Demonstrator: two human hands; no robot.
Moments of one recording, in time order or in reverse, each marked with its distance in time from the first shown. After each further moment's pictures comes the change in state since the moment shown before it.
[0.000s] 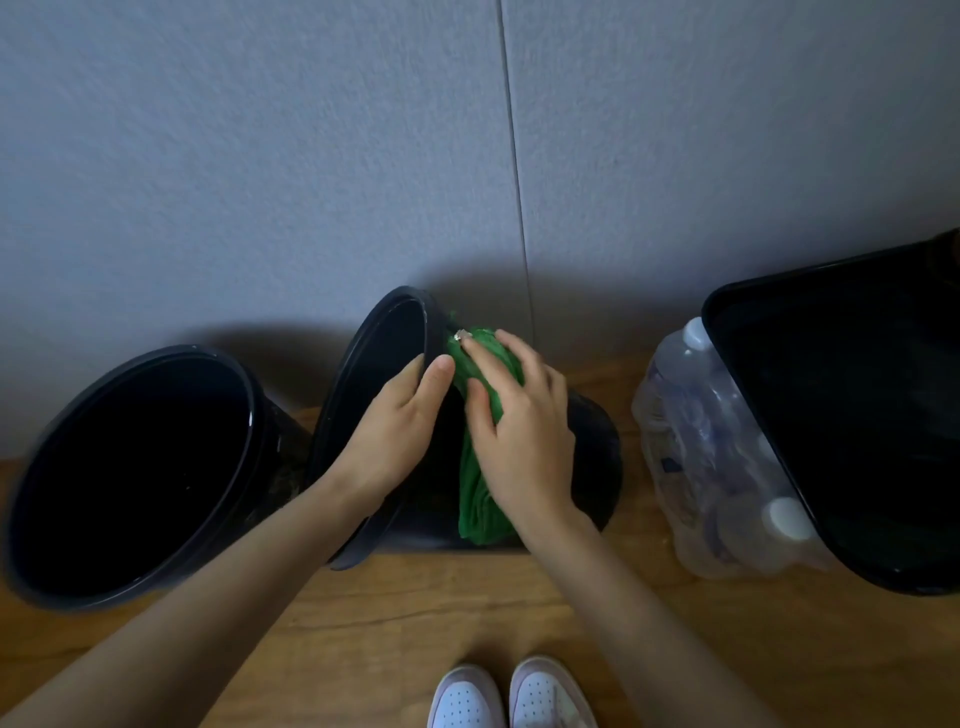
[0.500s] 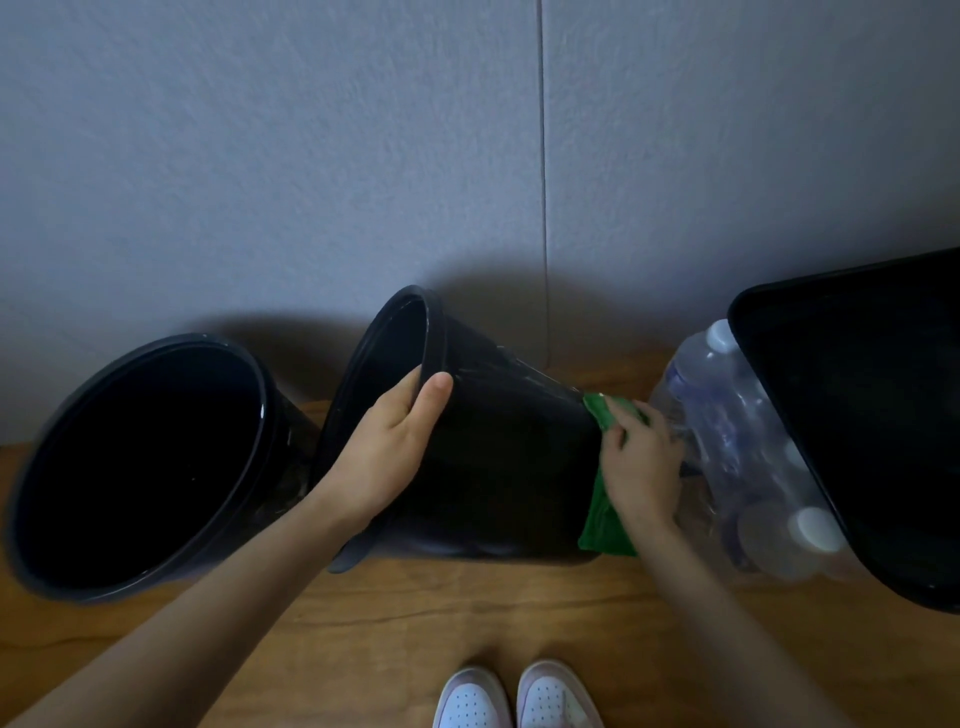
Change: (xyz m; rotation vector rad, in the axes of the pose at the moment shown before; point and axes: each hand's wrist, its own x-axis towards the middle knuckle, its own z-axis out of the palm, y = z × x) left_hand -0.010 -0.014 -0.017 0.017 -0.053 0.030; right_hand -0.001 0.102 -0.010 -0.175 -0.019 0.507
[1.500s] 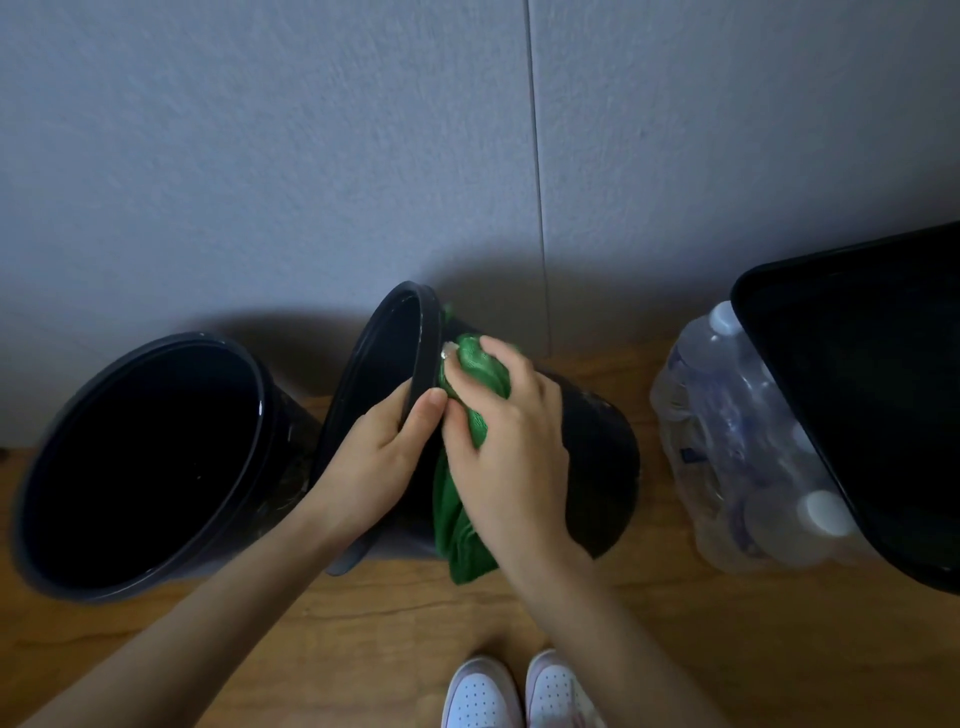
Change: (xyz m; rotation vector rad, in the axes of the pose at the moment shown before) left_hand -0.009 -0.009 -0.002 0.075 -0.016 0.038; right_hand -0.082 -0.107 -0.006 0.195 0.042 -0.531
